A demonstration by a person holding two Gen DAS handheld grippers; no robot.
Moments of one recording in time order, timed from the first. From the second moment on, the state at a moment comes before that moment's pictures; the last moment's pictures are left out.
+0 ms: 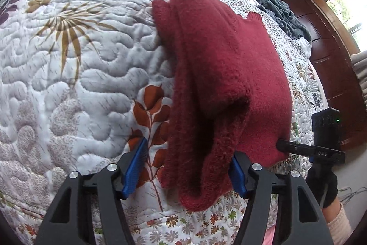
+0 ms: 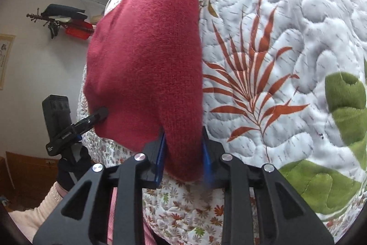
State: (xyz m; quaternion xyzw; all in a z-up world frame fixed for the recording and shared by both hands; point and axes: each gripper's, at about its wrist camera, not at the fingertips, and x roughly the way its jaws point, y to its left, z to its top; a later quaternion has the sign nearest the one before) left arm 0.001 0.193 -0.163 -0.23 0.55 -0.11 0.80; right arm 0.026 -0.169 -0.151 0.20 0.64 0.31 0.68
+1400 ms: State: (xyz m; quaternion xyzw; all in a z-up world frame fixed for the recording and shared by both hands) left arm -0.077 0.150 -0.056 -0.11 0.55 0.08 0.82; right arm -0.044 -0.127 -0.022 0.01 0.57 0.16 0.80
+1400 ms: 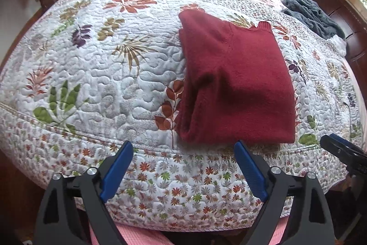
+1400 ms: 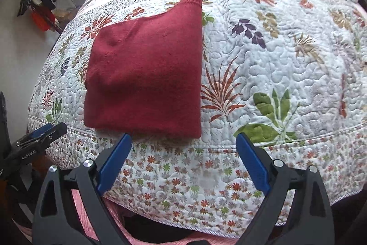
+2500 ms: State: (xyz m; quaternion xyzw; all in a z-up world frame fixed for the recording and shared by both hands) left arm -0.103 0.109 0.012 -0.03 0.51 0.12 0.85; right arm -0.088 -0.117 0.057 -0.05 0.52 0.08 0.85
